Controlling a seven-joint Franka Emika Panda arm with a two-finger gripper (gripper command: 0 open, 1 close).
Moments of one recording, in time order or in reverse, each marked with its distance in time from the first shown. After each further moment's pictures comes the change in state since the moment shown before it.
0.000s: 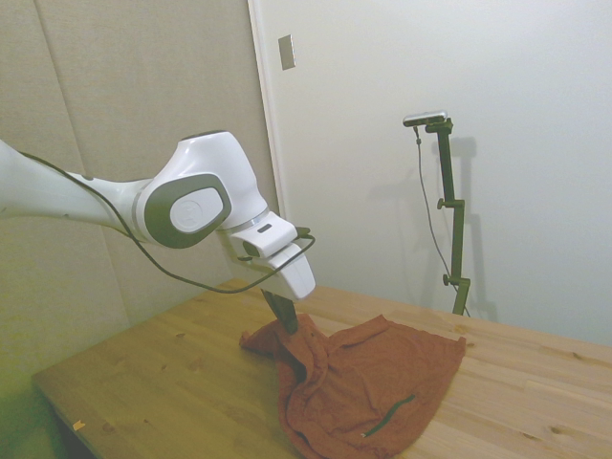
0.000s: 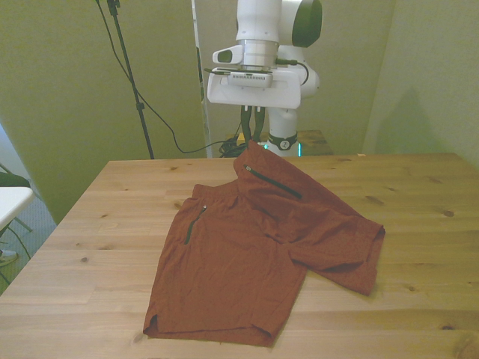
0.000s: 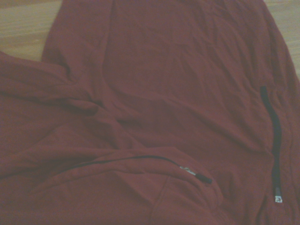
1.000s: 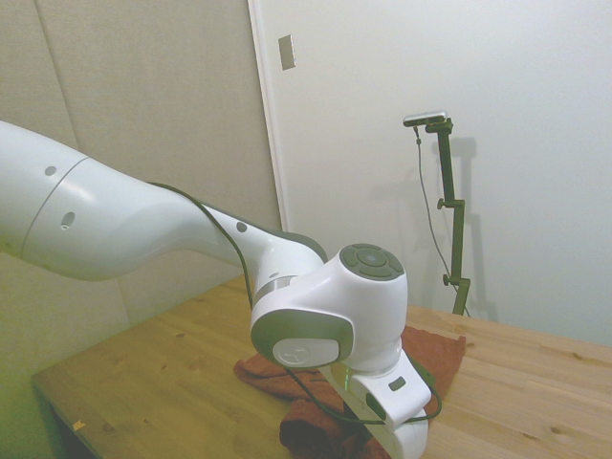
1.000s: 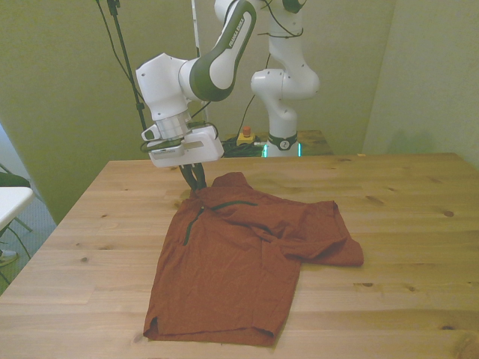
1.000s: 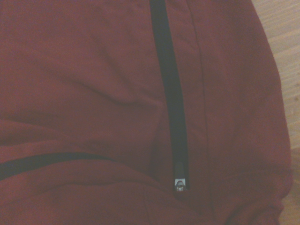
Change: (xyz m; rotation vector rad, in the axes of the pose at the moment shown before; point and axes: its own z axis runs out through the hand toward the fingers) arm 0.113 0.131 0.156 0.048 -0.288 0.162
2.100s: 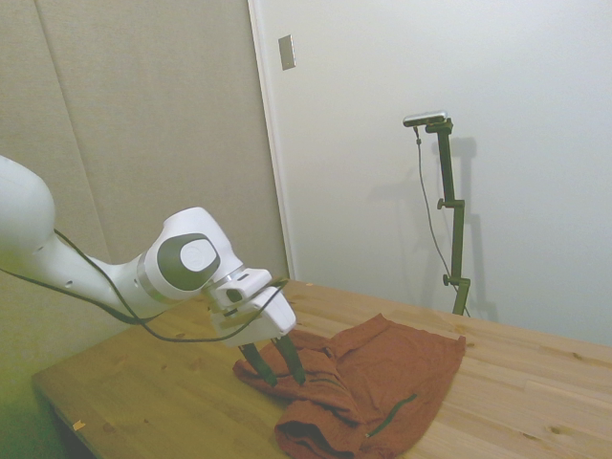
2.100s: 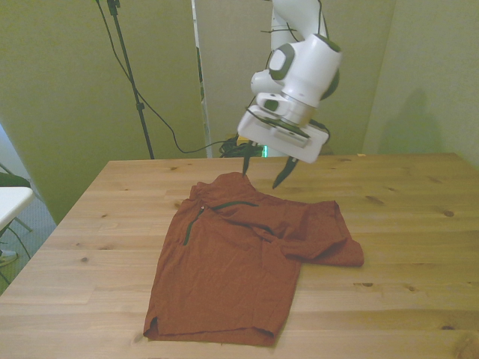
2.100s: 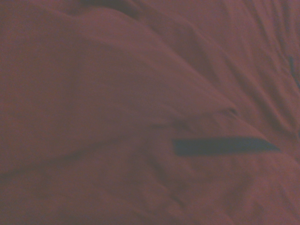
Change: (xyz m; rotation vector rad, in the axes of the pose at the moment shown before) arm -0.259 -0.149 0.053 -0.422 0.637 -0.521
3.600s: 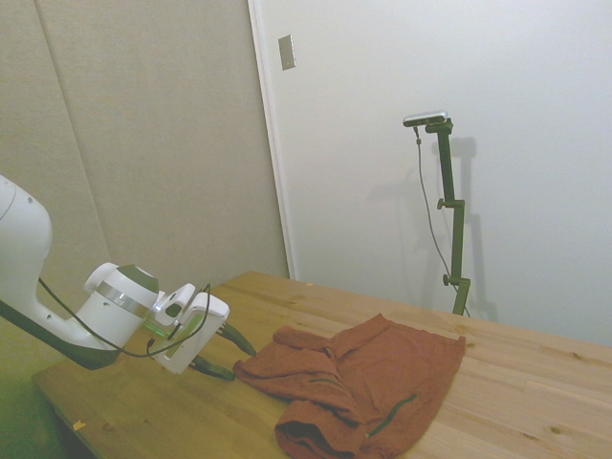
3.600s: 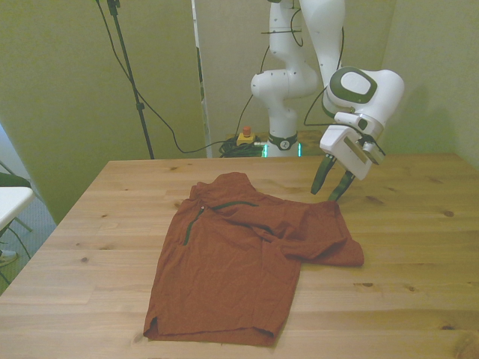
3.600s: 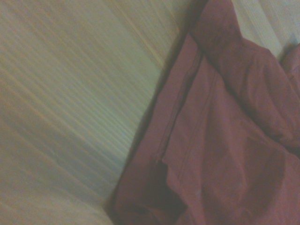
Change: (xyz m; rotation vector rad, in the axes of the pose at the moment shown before) arm -0.121 -0.092 -0.033 0.073 0.314 -0.343
